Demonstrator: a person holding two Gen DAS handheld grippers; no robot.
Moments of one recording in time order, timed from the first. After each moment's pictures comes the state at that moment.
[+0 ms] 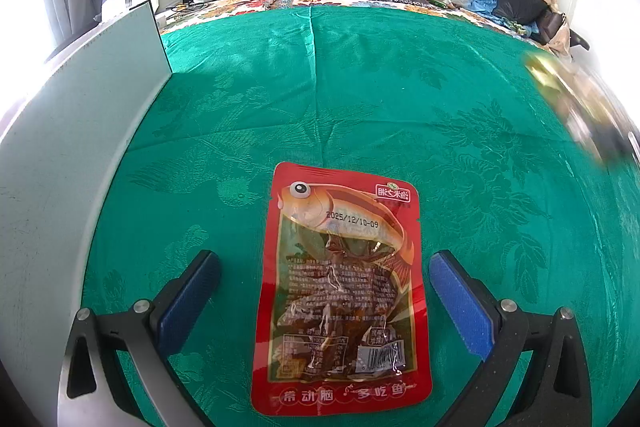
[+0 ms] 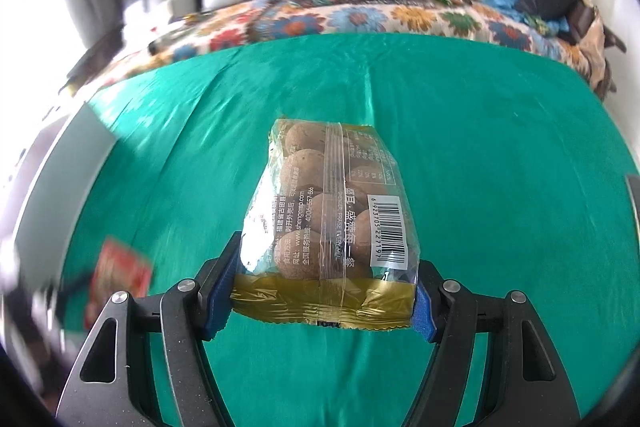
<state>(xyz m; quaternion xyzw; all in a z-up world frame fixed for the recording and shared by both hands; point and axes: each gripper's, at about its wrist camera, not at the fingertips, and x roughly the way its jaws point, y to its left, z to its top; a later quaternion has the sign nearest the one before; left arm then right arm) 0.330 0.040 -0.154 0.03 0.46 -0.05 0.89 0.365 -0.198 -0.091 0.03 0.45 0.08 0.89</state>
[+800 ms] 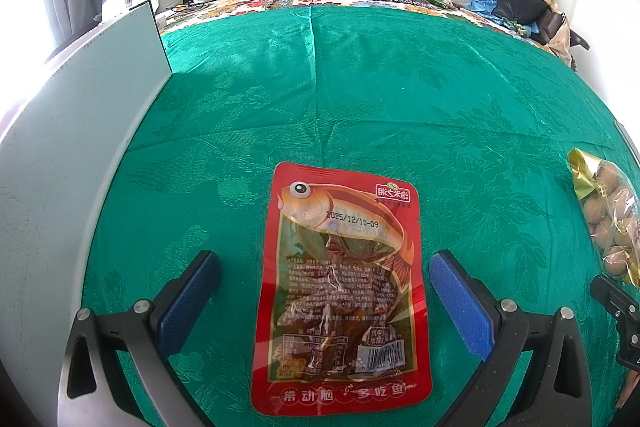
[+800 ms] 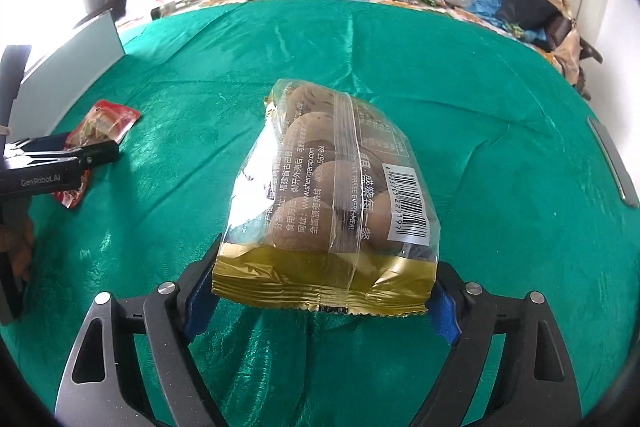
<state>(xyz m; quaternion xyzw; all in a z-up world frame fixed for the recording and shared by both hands) 0.329 0.040 -0.154 0.03 0.46 -0.05 0.89 0.268 -0.191 -0.149 -0.03 0.43 0.05 0.90</state>
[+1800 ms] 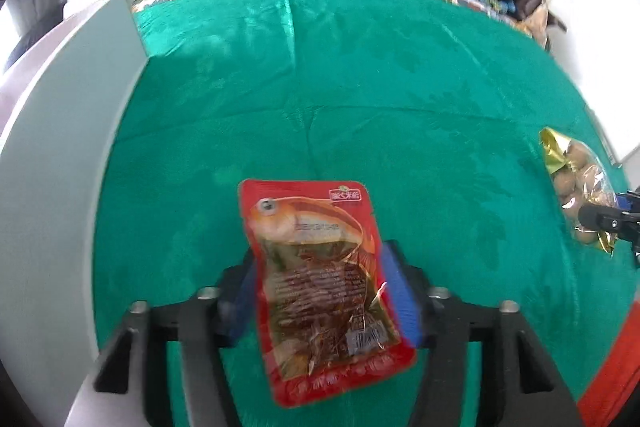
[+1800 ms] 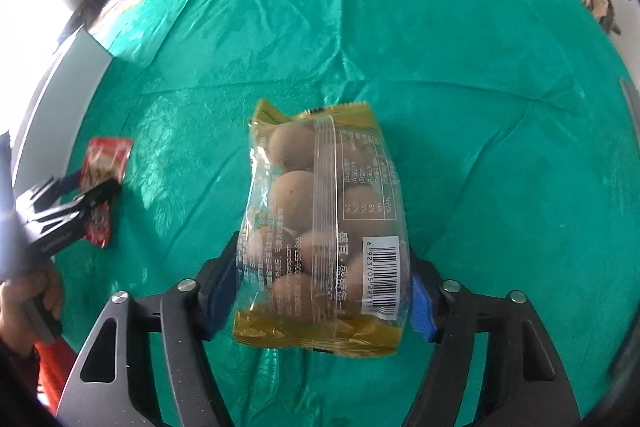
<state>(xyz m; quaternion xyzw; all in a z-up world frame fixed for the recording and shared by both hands) 0.324 0.058 -0.126 0.00 0.52 -0.11 0.85 0.324 -0.216 -0.115 0.05 0.57 0.08 0.81</state>
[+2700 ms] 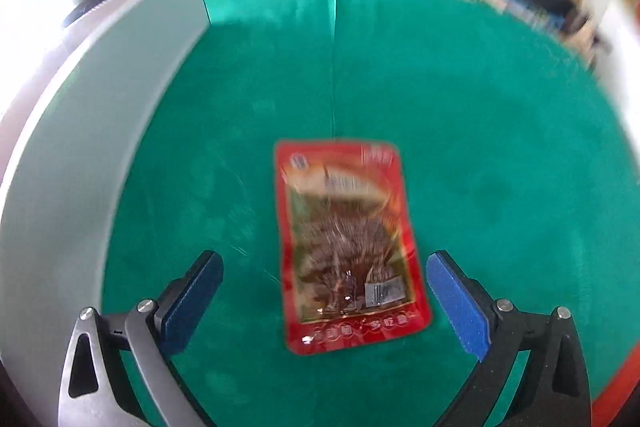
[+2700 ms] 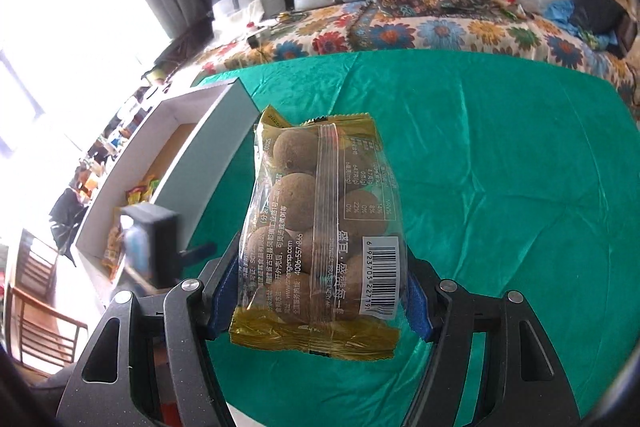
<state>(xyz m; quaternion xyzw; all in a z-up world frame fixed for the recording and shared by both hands) 0.282 0.025 -0.141 0.02 0.54 0.01 0.84 0.262 -0.138 0.006 0.07 0.45 0.21 0.87</state>
